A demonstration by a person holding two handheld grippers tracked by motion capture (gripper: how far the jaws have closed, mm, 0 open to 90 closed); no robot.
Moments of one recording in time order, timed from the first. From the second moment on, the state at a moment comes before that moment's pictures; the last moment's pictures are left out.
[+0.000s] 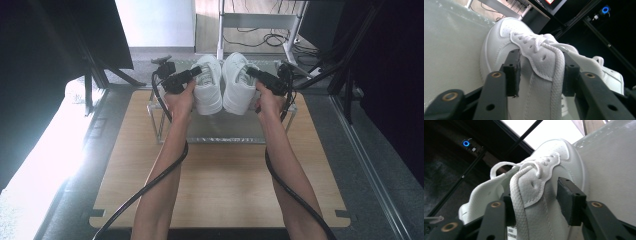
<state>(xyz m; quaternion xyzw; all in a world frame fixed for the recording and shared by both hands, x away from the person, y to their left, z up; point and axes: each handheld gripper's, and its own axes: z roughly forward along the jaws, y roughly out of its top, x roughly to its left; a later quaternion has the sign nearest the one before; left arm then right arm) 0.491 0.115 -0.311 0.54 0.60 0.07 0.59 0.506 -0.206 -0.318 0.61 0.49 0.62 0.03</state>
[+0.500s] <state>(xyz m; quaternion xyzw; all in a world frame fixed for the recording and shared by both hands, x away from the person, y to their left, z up) 0.489 0.117 -0.312 0.54 0.58 0.06 0.60 0.507 -0.202 -0.314 0.58 0.53 0.62 0.03</state>
